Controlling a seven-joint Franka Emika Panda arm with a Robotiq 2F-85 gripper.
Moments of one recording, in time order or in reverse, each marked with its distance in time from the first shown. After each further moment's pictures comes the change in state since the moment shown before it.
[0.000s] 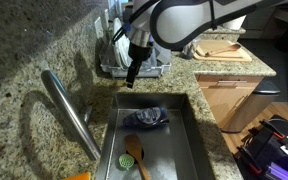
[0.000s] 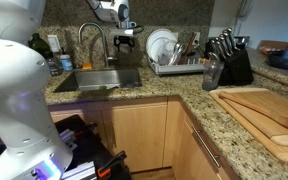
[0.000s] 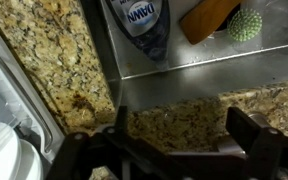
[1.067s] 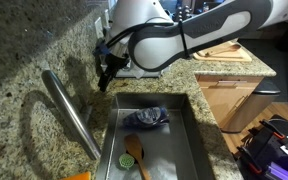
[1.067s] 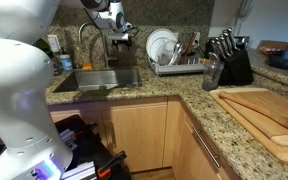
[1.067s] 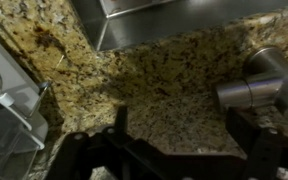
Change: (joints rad) arm 0.114 0.191 -0.033 0.211 -0.060 0.191 0.134
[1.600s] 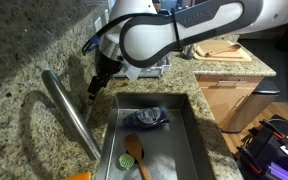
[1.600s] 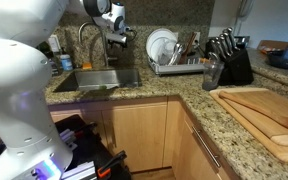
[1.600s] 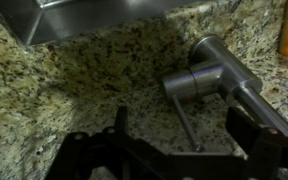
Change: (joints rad) arm -0.052 0.074 0.126 0.080 0.167 -0.022 -0.134
